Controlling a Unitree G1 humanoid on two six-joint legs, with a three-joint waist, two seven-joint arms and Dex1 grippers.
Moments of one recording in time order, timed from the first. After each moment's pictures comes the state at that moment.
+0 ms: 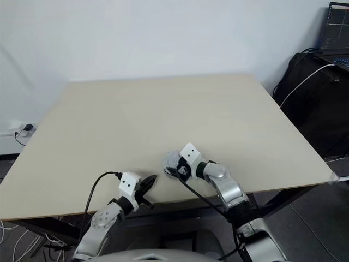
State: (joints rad) left arm 0.23 0.18 -0.19 0.04 -0.10 -0.04 -0.44; right arm -0.31 -0.23 0.32 0.29 0.04 0.21 0.67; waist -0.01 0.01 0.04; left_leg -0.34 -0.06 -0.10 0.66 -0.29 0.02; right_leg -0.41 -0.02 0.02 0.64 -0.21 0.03
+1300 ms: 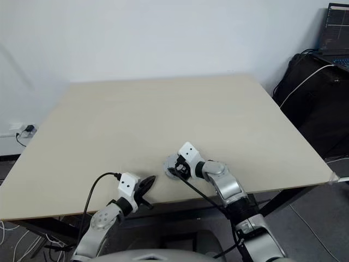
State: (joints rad) left arm 0.24 0.19 -0.18 0.02 -0.10 -0.03 -0.44; right arm -0.33 -0.24 0.33 0.23 0.03 0.40 0.67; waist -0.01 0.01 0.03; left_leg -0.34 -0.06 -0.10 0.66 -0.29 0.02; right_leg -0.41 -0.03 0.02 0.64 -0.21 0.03
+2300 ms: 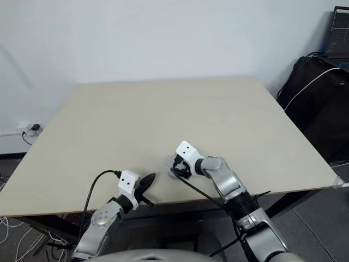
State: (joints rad) left arm 0.20 0.16 -0.17 0.02 -0.10 0.00 -0.41; right arm -0.37 -0.27 0.39 0.18 -0.03 0.53 0.65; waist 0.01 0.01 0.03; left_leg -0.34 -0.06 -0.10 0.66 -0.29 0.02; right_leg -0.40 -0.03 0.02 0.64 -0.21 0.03
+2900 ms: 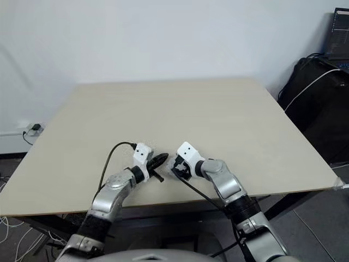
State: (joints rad) left arm -0.22 0.13 -0.15 0.27 -0.19 0.26 -0.55; right arm -0.34 -0.26 0.37 0.14 -0.02 0.56 0.62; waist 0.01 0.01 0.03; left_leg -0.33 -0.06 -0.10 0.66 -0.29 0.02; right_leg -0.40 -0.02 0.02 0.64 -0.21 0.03
